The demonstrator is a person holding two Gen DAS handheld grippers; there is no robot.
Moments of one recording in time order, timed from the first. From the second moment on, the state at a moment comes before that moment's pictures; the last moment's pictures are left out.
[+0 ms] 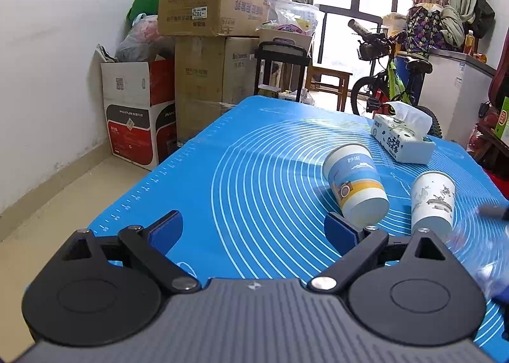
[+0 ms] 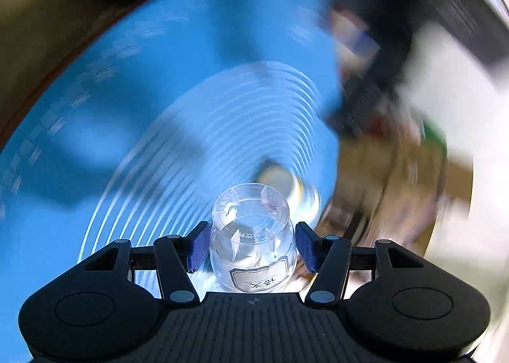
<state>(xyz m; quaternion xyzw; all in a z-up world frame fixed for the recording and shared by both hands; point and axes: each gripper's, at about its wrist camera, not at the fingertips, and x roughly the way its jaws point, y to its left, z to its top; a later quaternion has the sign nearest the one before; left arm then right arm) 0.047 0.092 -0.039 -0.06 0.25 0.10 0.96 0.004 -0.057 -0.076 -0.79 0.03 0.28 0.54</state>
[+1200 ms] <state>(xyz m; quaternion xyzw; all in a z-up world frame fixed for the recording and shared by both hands) 0.043 0.041 -0.054 0.00 0.27 0.04 0.96 0.085 -0.164 -0.071 0.00 0.36 0.16 0.92</state>
